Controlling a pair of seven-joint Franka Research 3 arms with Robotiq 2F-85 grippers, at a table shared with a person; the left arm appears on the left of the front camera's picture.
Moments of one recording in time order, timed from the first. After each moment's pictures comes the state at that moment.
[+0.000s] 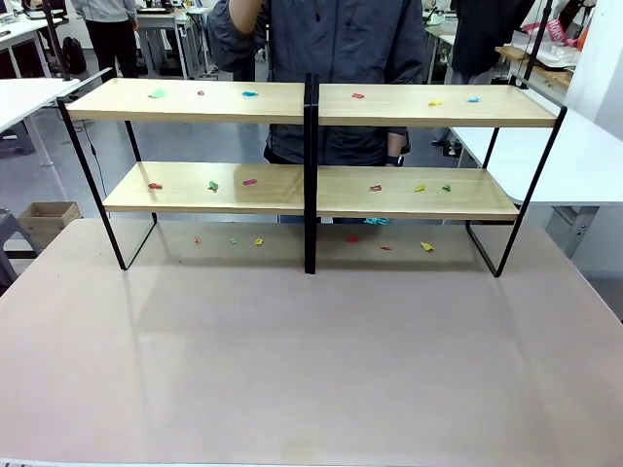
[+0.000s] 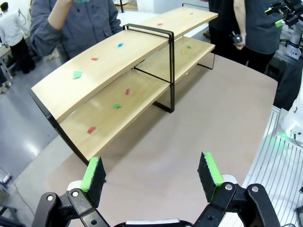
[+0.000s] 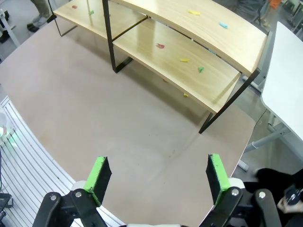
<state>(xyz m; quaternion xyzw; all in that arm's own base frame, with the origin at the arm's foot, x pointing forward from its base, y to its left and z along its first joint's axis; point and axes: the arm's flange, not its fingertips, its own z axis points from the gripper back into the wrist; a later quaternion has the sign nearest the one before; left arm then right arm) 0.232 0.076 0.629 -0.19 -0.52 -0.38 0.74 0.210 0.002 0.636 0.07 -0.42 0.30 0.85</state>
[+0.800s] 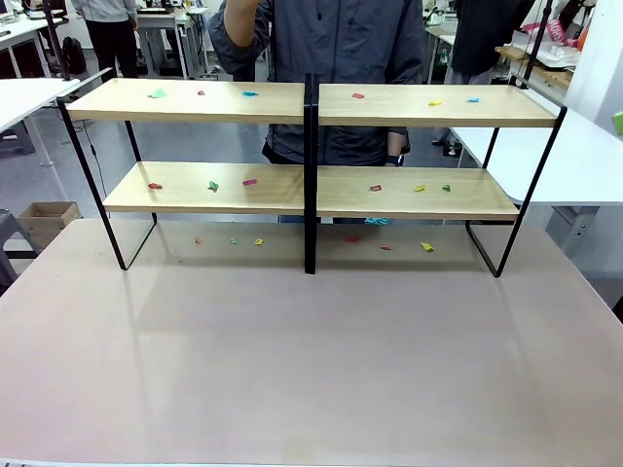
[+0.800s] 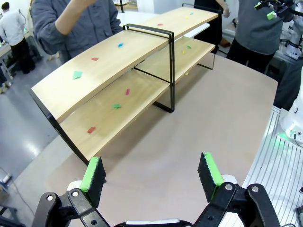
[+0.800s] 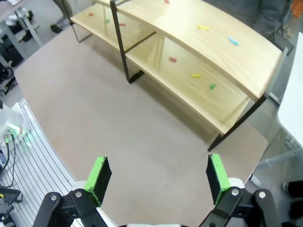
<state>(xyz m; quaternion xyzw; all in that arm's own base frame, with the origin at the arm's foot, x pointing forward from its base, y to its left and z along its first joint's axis) 0.232 0.076 0.629 -0.19 -0.52 -0.38 0.74 0.264 -0.018 0.649 0.14 -0.42 0.34 0.83</state>
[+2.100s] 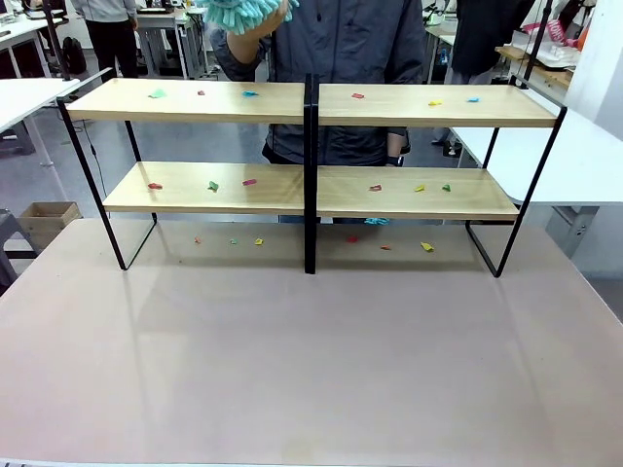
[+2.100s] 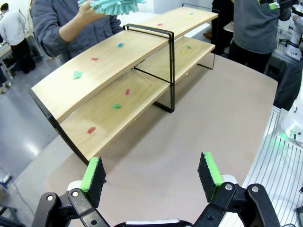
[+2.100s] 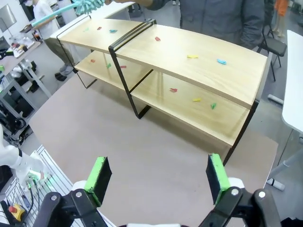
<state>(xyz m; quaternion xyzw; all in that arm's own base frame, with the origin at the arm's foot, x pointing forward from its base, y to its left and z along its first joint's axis) 0.232 0.076 0.629 -0.19 -0.52 -0.38 0.74 0.241 -0.021 0.663 0.20 -0.47 0.23 0.83</state>
